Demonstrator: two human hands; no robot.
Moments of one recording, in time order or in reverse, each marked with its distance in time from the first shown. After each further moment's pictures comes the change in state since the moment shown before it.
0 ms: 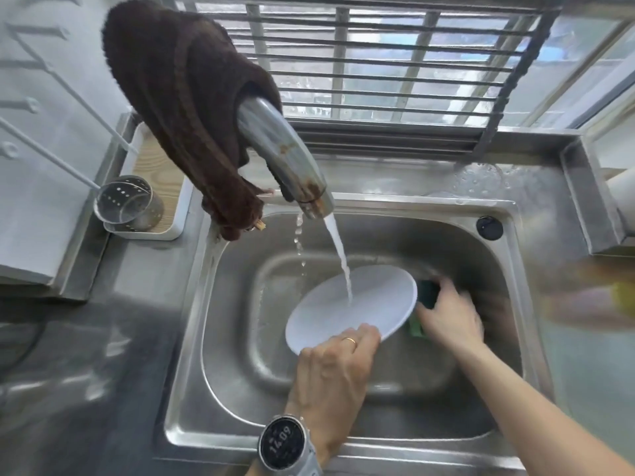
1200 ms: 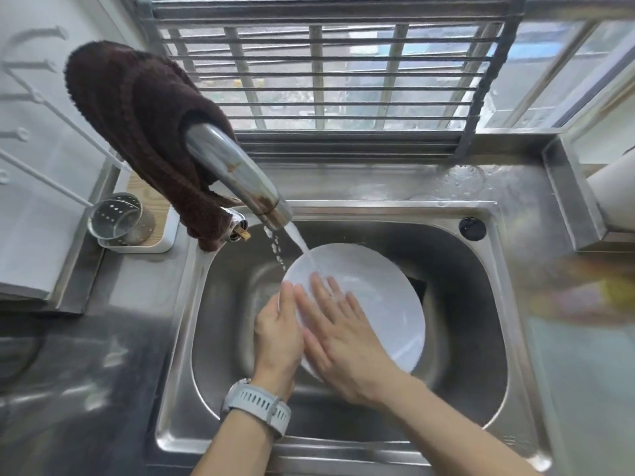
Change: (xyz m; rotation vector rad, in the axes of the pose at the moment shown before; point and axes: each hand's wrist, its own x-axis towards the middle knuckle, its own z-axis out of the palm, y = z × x) left_hand 0.037 -0.042 0.017 -1.065 0.300 -0.981; right_hand -0.076 -0.060 0.048 -0.204 -0.138 -0.925
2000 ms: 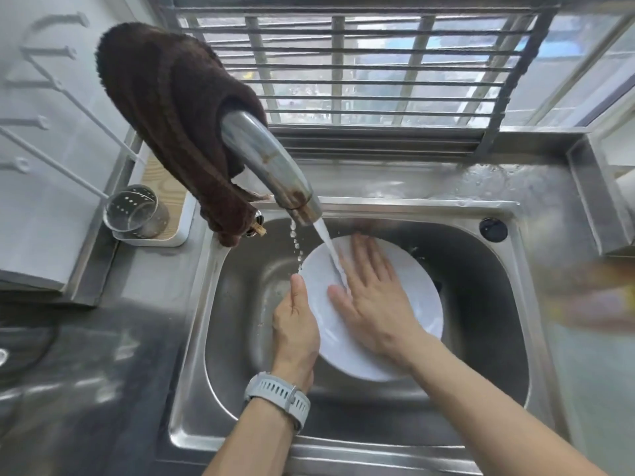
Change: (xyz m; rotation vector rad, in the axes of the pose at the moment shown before) left_hand 0.010 -0.007 0.009 -0.121 -0.026 -0.088; right_hand 0.043 0.040 -0.012 -0.136 0.135 0.099
